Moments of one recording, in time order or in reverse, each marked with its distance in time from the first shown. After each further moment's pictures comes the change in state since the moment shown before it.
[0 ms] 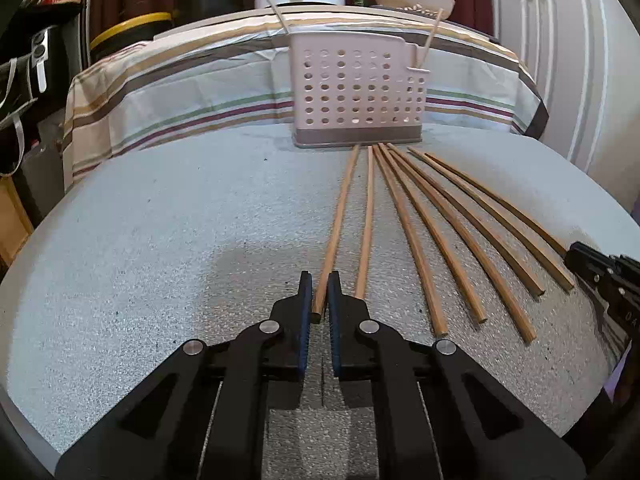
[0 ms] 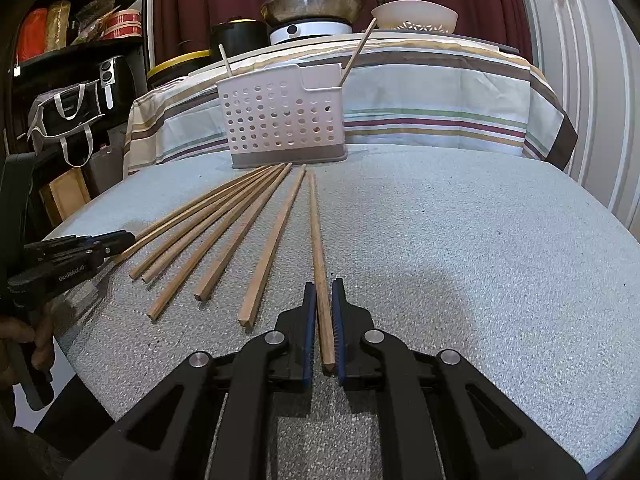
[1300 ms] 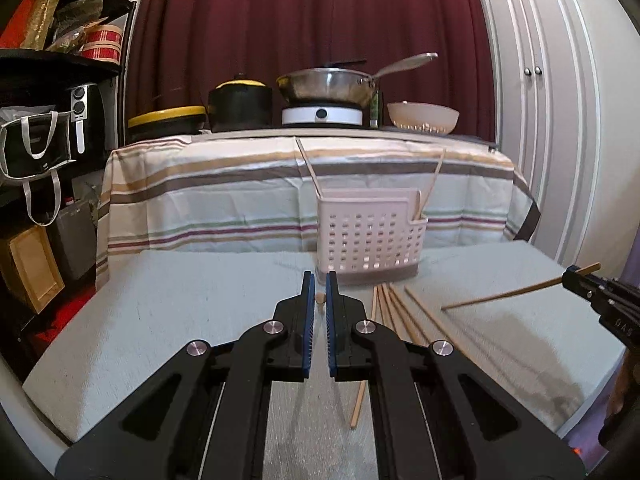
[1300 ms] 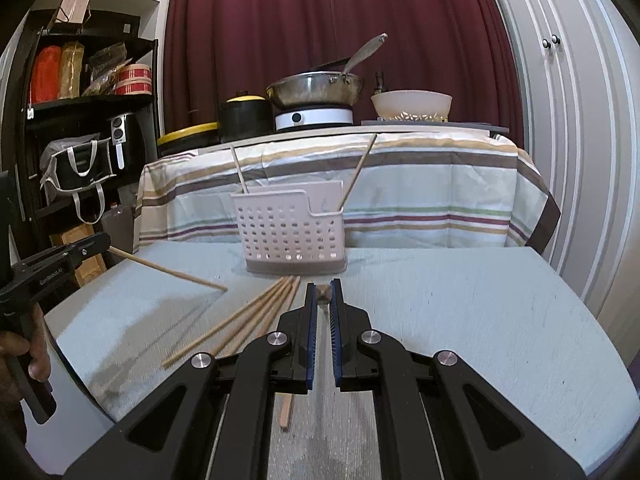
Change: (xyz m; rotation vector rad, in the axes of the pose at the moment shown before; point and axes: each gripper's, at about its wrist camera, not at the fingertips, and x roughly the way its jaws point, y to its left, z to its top) left arm -0.113 0.019 0.076 -0.069 -0.309 0.040; right arm -0.068 0.008 0.080 -0.005 -0.217 -0.003
